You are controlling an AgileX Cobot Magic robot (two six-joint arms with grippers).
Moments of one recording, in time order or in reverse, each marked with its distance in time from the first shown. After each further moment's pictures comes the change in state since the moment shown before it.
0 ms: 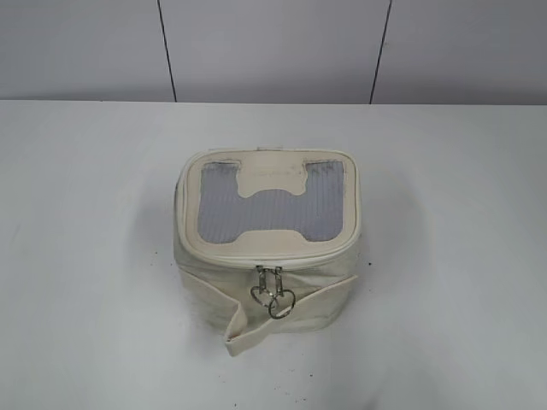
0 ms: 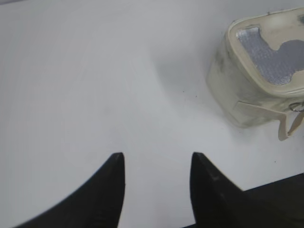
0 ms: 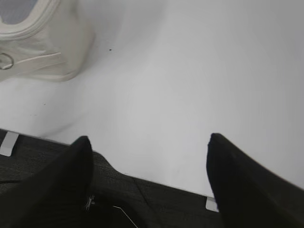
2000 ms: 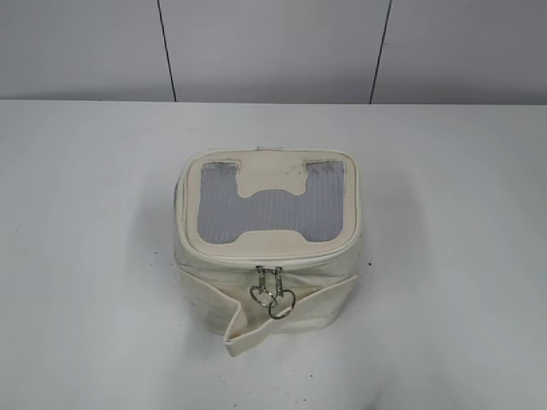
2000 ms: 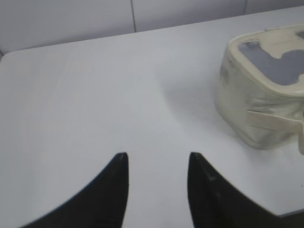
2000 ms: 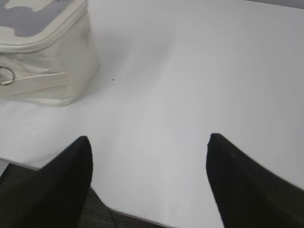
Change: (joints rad) left arm 0.168 -0.534 0.381 -0.142 -0.130 0.157; right arm -0.122 -0.289 0.218 0.070 -0.155 -0.152
